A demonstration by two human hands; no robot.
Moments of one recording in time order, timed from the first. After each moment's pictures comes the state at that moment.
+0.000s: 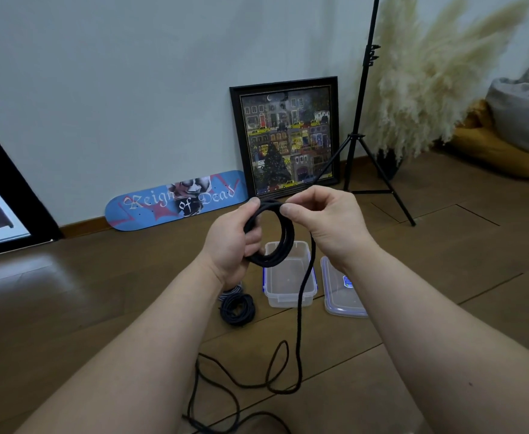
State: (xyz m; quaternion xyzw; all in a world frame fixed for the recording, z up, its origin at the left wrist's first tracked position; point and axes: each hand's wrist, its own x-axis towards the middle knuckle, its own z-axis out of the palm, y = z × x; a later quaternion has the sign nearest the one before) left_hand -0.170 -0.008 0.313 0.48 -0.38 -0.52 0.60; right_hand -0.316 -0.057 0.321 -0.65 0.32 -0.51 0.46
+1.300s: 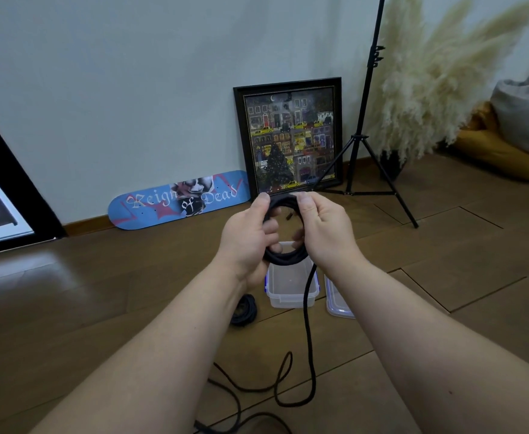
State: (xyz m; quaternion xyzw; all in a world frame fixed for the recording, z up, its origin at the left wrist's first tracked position) left_hand -0.194 -0.005 0.324 0.45 -0.32 -0.51 0.66; right_hand -0.300 -0.060 0.303 -0.69 0.39 -0.50 0.36
